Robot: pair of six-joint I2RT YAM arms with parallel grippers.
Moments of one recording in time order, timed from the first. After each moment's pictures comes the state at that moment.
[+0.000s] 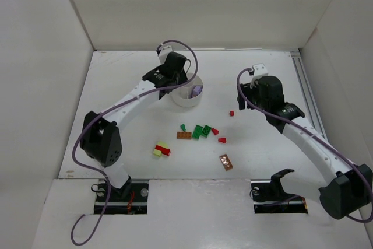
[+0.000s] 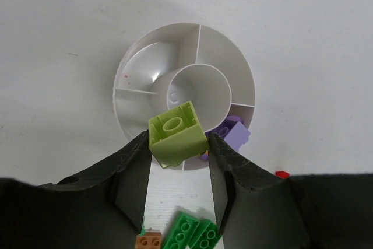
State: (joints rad) left arm -0.60 1.66 1.45 -0.51 -0.36 -0.76; right arm 0.39 1.12 0.92 -0.33 0.14 0.05
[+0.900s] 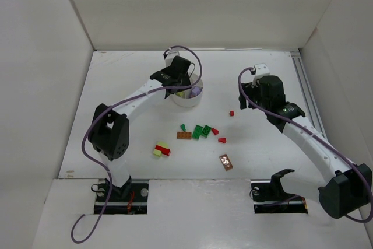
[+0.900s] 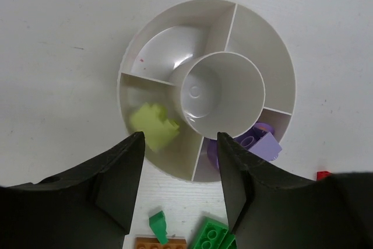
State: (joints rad) left arm -0.60 1.78 1.47 -0.52 -0.36 -0.67; right arm 0.37 1.13 0.92 -0.34 0.15 0.05
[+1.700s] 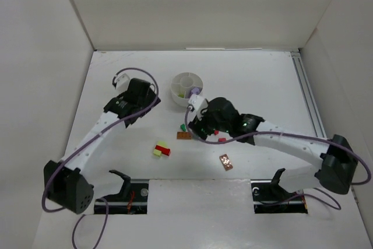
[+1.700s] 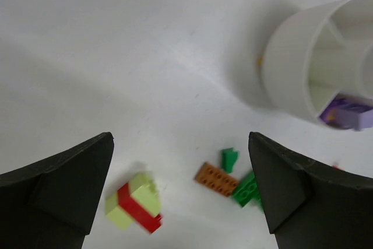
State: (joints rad) left arm -0.44 1.22 1.05 -0.71 -0.38 -0.97; right arm 0.92 1.30 0.95 -0.24 0.02 -0.15
